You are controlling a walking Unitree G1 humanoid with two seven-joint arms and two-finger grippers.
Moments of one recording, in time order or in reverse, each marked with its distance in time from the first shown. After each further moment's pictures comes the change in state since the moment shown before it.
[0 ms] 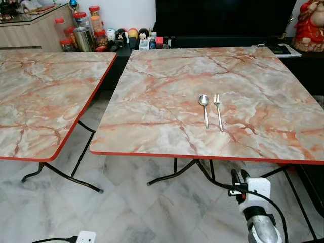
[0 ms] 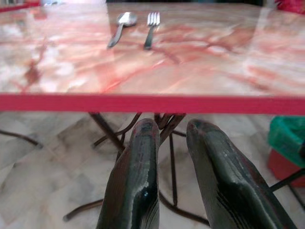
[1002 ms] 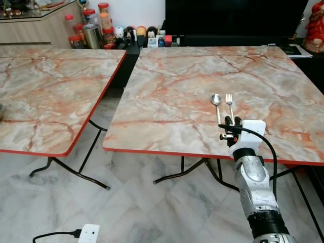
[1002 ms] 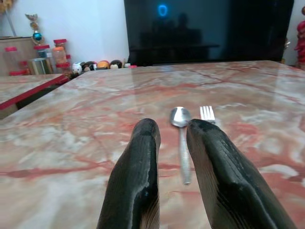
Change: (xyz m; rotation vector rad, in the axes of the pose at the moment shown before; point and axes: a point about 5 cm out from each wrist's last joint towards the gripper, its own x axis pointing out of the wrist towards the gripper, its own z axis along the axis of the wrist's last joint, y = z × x) left arm 0.002 -0.008 0.014 -0.036 -0.017 0.005; right arm 0.085 0.025 0.104 0.075 -0.158 0.013
